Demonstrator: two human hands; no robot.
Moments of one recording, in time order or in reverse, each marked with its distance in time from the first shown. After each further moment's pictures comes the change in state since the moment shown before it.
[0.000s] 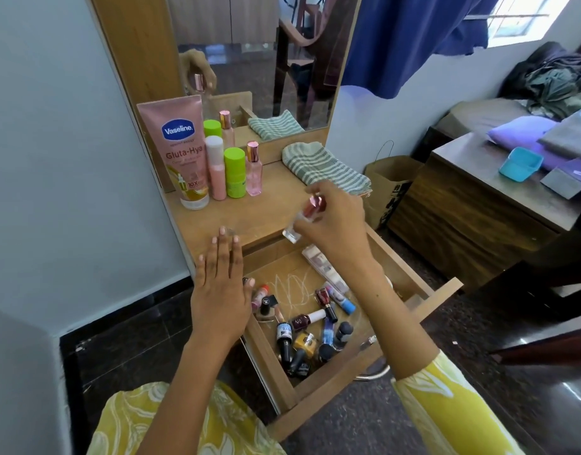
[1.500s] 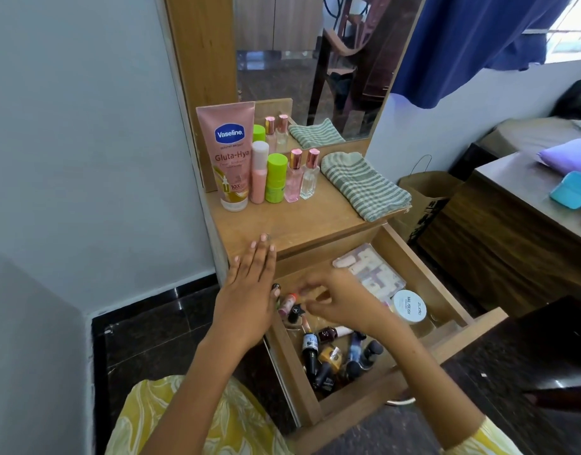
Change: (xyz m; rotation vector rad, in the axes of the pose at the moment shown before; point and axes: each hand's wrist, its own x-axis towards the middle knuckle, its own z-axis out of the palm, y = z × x) left_hand 0.000 -0.017 -0.010 -0.062 -0.067 0.085; right_hand -0.038 0.033 0.039 -0.015 -0.703 -0.254
